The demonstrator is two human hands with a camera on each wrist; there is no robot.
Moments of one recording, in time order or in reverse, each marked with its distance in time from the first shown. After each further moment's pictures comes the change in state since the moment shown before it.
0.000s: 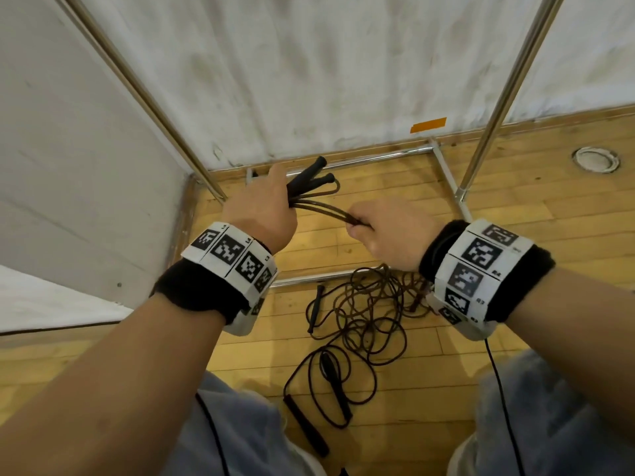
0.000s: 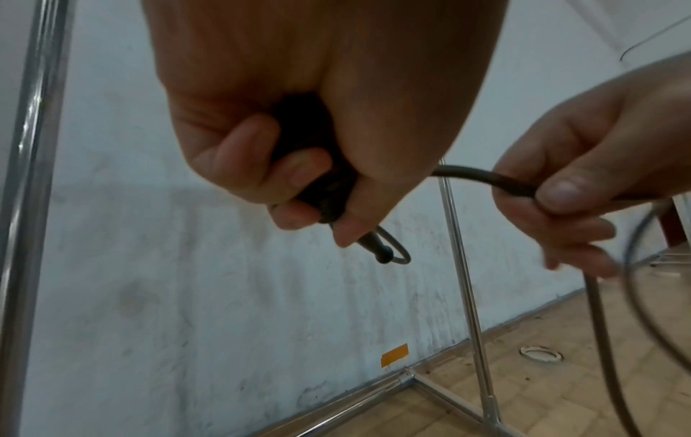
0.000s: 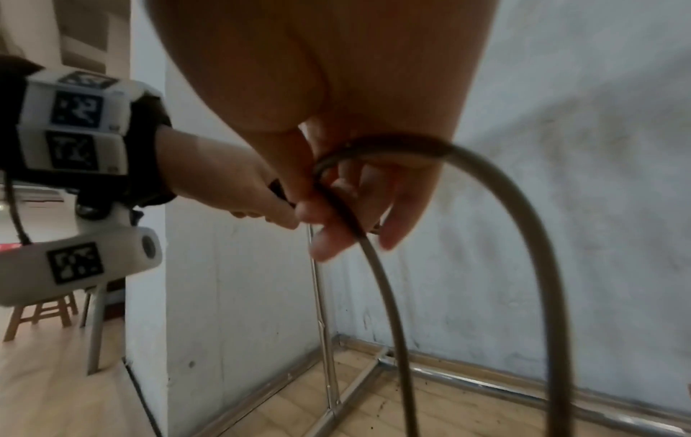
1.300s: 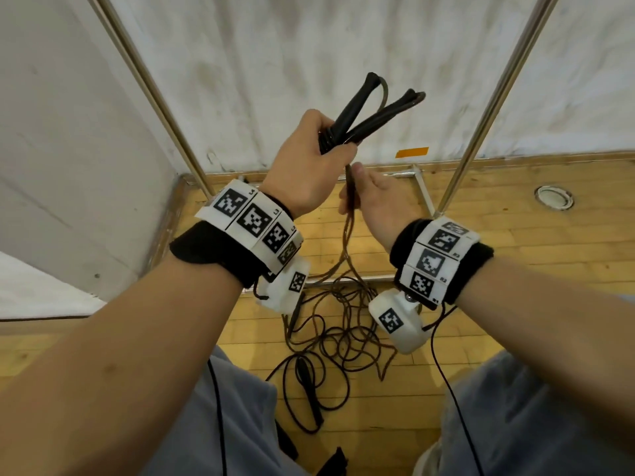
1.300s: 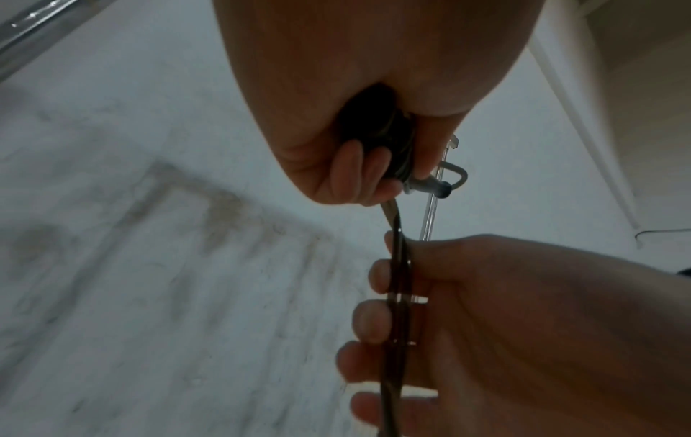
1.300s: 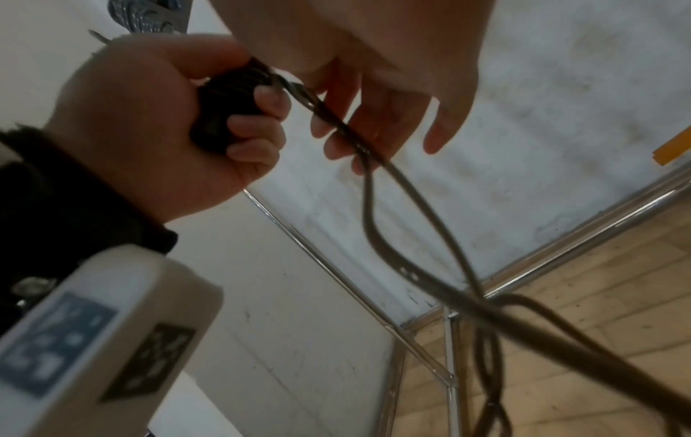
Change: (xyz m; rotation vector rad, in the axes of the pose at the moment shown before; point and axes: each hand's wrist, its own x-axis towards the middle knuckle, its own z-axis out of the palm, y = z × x) left_hand -0.017 0.051 -0.049 -1.024 0.149 0.205; right_hand 0.014 -0.008 0.002 0.753 0.491 0.144
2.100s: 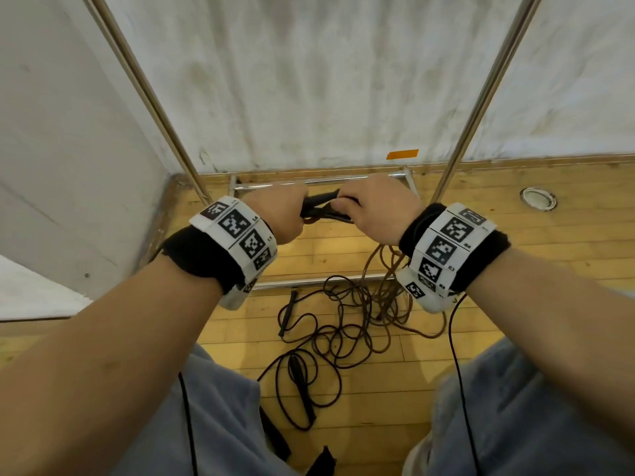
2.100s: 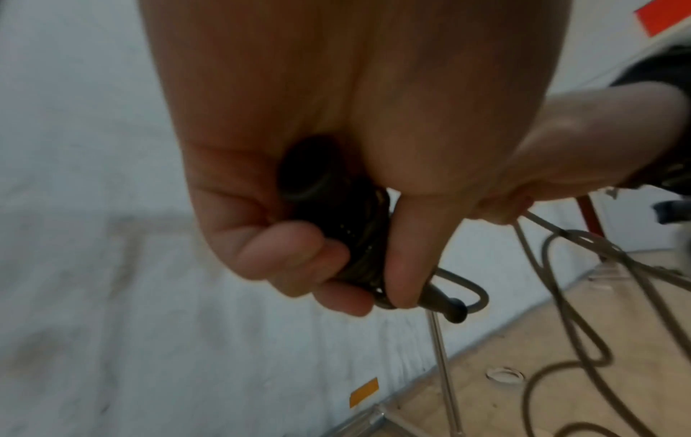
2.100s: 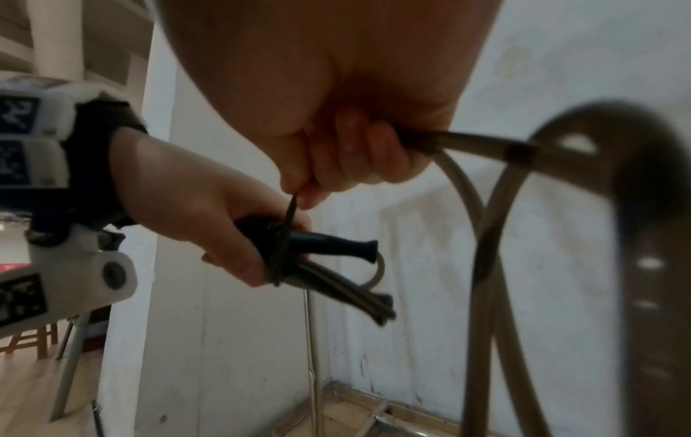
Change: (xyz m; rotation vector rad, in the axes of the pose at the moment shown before) left_hand -0.008 -0.042 -0.008 0.991 -0.454 -0.105; right_hand 0.005 -0.007 -0.027 -0.932 -0.311 -0.426
